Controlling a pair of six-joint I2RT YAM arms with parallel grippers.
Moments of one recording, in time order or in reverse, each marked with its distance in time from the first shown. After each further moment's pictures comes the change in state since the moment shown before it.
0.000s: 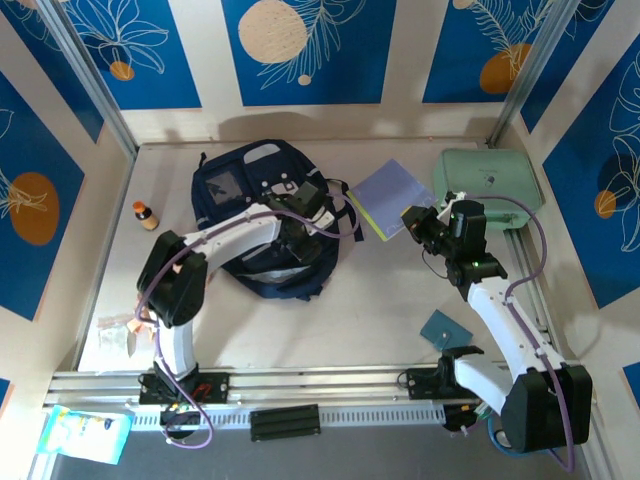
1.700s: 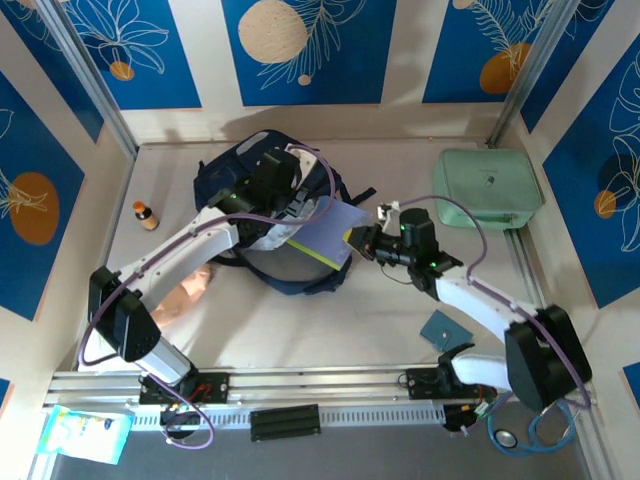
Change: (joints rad) left arm 0.024 -0.331 -0.013 0.319 -0.158 -0.095; right arm 0.333 0.270 -0.032 0.320 -0.168 0.043
